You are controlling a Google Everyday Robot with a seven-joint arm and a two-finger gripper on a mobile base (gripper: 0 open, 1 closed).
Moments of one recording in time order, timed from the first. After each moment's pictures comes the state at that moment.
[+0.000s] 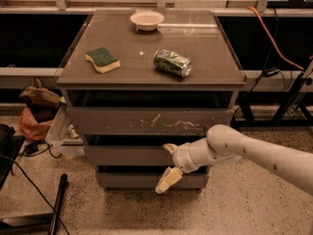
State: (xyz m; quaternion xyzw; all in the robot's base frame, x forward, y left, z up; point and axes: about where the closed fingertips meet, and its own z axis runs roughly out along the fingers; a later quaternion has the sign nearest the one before) arm 0.529 -0.027 0.537 -0.55 0.71 0.33 0.30
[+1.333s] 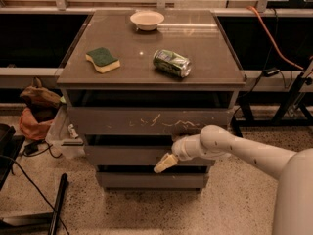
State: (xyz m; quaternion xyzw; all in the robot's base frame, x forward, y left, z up) arm 0.644 -0.046 0.472 -0.50 0.75 0.23 0.37
